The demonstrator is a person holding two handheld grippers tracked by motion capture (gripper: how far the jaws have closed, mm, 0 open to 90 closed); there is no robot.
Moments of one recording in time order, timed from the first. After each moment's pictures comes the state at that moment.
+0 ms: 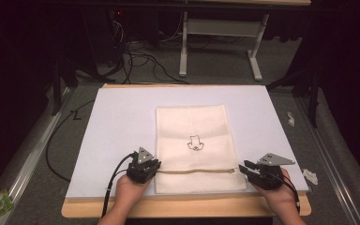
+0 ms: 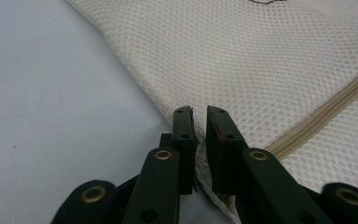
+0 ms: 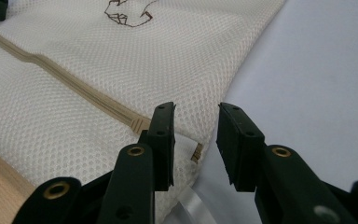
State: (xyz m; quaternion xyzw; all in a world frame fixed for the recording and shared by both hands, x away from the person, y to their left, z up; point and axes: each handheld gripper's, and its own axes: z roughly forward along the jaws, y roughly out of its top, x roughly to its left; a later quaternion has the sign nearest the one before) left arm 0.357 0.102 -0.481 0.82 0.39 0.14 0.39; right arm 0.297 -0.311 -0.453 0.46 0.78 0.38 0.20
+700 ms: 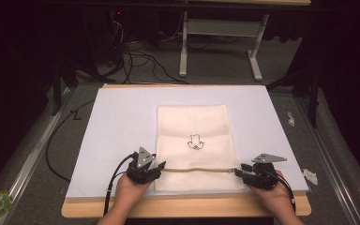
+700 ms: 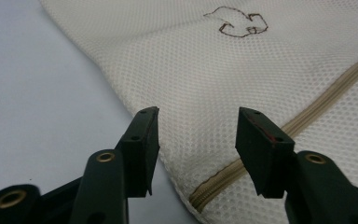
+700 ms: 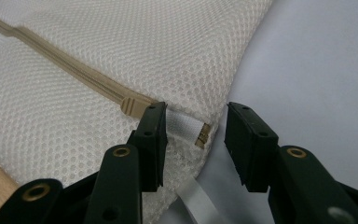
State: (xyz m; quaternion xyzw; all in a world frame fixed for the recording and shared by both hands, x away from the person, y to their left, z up) left arm 0.345 0.099 -0.471 0.81 0.36 0.19 0.42; right arm 0.310 -0.306 -0.474 0.49 0.78 0.36 0.14
